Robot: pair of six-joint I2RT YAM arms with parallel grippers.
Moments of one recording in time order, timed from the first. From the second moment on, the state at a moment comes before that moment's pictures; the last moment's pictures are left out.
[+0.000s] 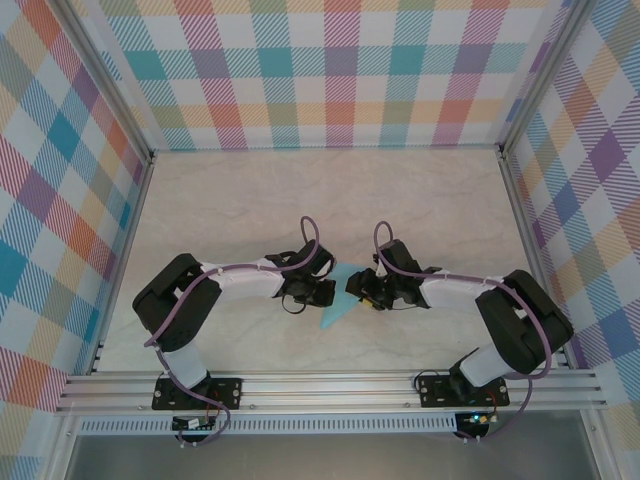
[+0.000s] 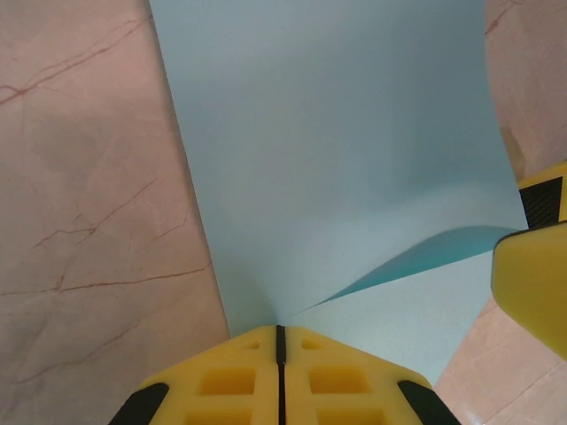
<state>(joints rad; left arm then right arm) -0.81 1.75 0.94 -0.31 0.20 -0.56 0.60 1.50 0.58 -0.03 -0.44 1.00</state>
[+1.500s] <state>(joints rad) -0.82 1.48 0.80 -0.32 0.19 -0.59 0.64 1.58 0.70 -0.14 -0.50 0.83</state>
